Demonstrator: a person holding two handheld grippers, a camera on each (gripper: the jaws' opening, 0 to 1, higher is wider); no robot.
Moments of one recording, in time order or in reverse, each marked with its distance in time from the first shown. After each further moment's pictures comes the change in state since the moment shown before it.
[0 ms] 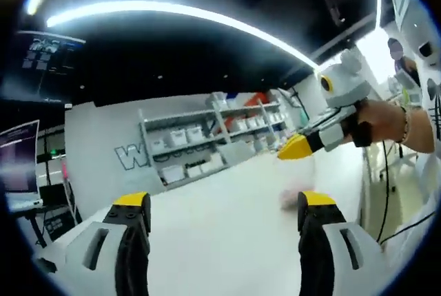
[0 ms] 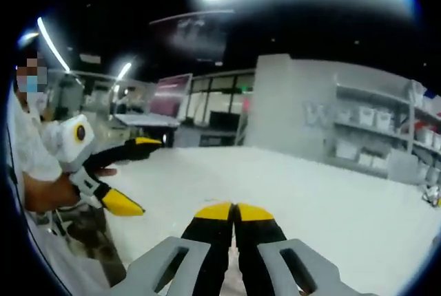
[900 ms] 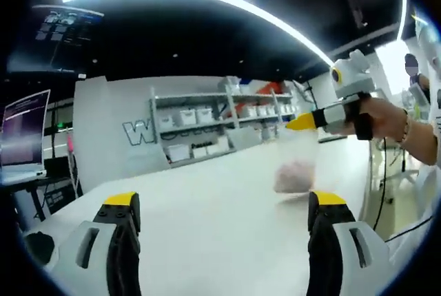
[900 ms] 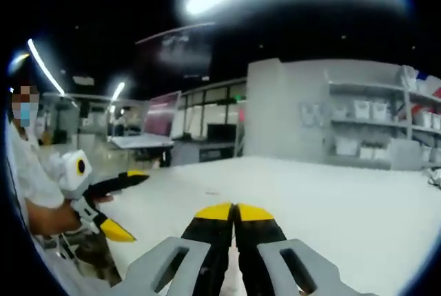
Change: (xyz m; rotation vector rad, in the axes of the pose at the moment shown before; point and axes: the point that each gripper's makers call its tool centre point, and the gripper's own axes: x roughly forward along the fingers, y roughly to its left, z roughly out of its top) left arm -0.009 0.019 -0.024 -0.065 0.098 0.055; right arm 0.007 -0.026 0.025 0.128 -0.081 0.002
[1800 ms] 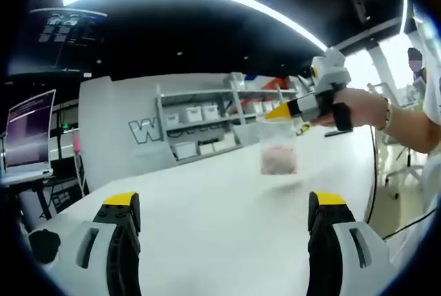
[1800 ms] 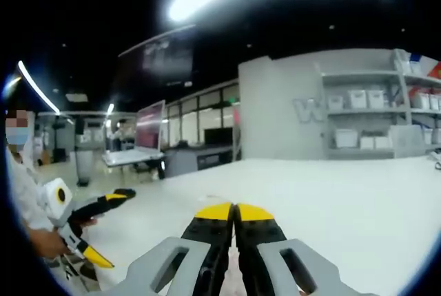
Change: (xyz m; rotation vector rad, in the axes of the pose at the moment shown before) left arm -0.005 0.009 -0.009 0.013 0.015 0.035; right arm 0.049 -0.033 0.011 0.077 -0.004 -0.015
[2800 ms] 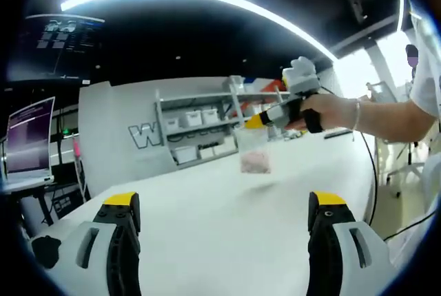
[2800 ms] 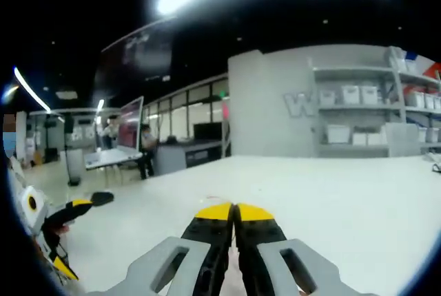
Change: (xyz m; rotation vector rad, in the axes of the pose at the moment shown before) left arm 0.001 -0.004 0.009 0.021 -0.020 -0.001; right arm 0.049 -0.048 0.009 0.003 0.040 -0.063
